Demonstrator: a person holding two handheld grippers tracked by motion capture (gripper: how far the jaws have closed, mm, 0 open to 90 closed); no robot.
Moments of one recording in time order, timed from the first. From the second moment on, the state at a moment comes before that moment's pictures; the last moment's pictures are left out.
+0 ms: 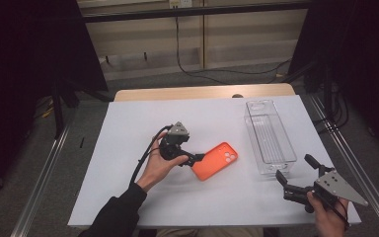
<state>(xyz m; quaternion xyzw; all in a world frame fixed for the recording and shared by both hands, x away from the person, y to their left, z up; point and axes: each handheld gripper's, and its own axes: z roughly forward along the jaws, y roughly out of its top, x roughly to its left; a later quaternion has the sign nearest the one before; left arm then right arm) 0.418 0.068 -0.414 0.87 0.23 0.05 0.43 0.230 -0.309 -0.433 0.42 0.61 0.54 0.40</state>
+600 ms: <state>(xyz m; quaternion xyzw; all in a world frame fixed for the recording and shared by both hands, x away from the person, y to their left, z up) 0.412 0.035 -0.431 0.89 0.21 0.01 0.40 0.231 -0.309 -0.433 0.42 0.61 0.54 0.40</state>
